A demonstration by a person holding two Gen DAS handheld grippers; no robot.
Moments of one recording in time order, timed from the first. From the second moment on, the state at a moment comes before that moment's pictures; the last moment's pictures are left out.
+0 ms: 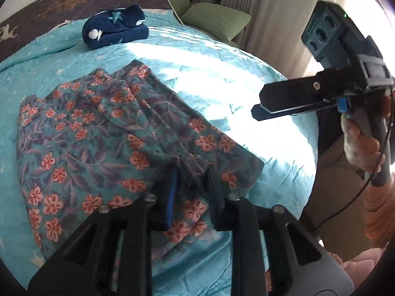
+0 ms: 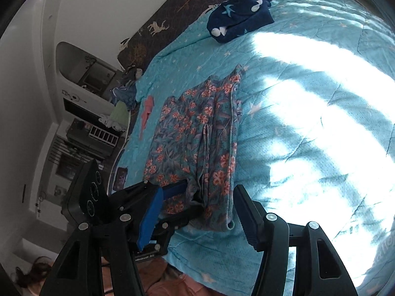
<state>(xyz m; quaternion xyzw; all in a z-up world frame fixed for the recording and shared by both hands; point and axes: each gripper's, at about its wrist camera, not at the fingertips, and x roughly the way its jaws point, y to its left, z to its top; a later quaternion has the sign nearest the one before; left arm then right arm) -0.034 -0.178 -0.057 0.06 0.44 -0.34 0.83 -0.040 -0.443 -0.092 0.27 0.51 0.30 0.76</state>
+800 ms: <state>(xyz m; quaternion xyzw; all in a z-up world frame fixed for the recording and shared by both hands) -0.042 -0.104 -0.045 -0.11 0.43 -0.35 0.83 0.118 -0.330 -0.146 0.29 0.60 0.37 0.65</state>
